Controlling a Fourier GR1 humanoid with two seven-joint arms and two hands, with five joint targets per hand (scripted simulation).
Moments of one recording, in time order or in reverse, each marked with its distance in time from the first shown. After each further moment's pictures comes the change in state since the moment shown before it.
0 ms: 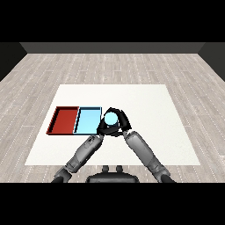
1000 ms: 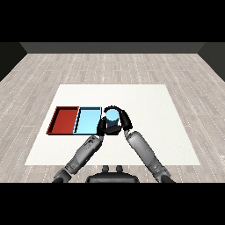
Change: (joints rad) left arm 0.021 0.000 -0.003 -0.014 0.003 0.121 -0.045; right arm 0.012 0.001 -0.027 -0.005 -0.085 0.015 -0.011
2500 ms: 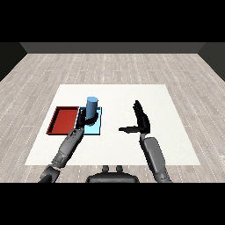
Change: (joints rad) left arm -0.037 0.202 0.259 0.141 -0.126 -0.083 0.125; right arm 0.227 -0.024 -0.249 -0.088 -0.150 0.100 -0.135
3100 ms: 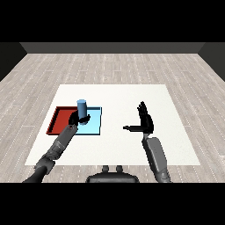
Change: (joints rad) left arm -0.172 0.112 -0.063 0.426 -0.240 0.082 0.291; right arm 0.018 -0.006 -0.074 0.052 -0.055 0.015 -0.024
